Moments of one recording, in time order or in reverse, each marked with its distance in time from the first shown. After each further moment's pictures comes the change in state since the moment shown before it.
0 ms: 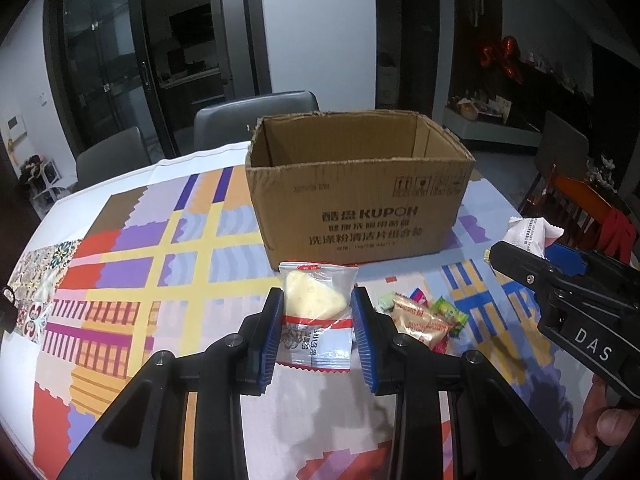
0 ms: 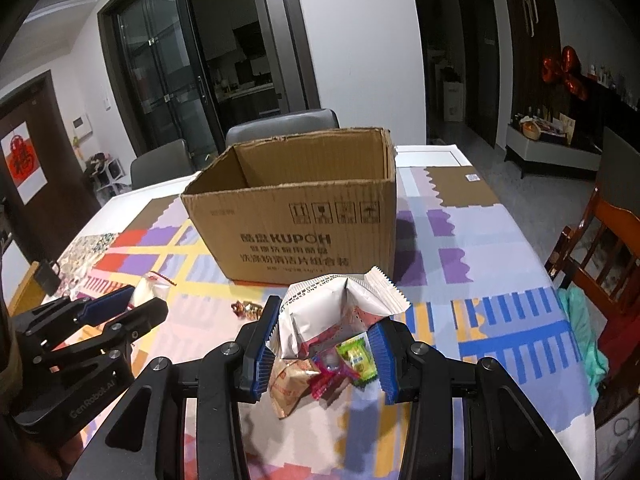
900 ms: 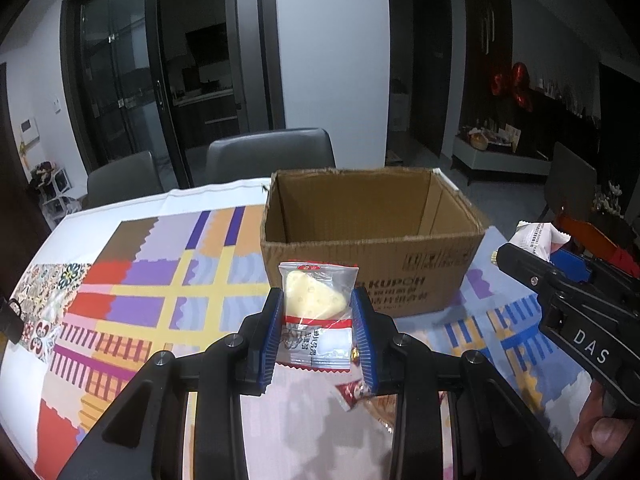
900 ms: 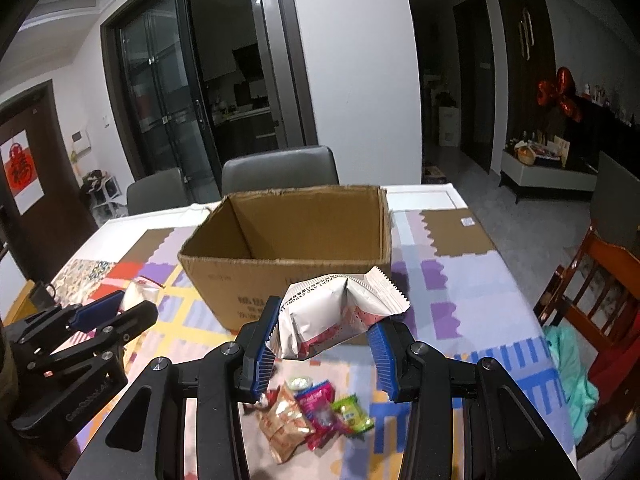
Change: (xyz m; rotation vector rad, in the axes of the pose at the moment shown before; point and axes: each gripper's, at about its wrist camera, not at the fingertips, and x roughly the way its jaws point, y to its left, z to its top) left arm -0.005 0.009 0.048 -0.036 -0.095 0.025; right arm -0.006 0.001 0.049 -0.016 -0.096 -0.025
